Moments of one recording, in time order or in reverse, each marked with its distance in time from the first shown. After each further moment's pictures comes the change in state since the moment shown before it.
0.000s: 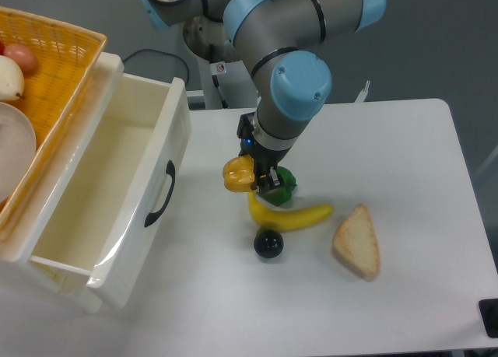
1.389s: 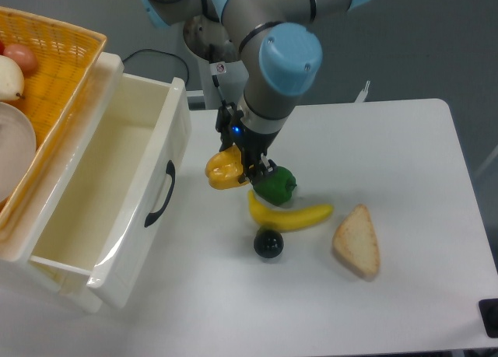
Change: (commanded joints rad) arm 0.044 0.127 -0.008 -0.011 -0.193 -0.266
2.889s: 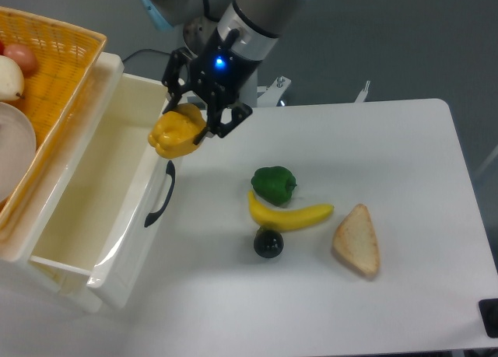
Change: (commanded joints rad) arm -0.044 0.112 -0.006 -0.068 -0.295 -0.334
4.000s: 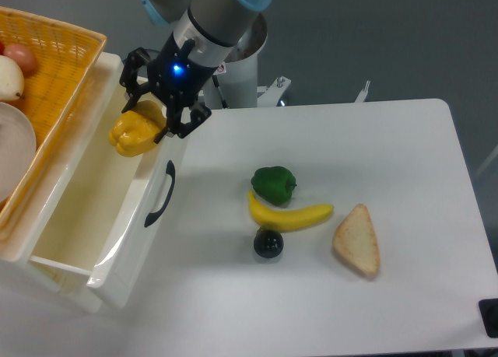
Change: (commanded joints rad) arm -0.084 -0.009 -0.023 0.017 0.009 -0.082
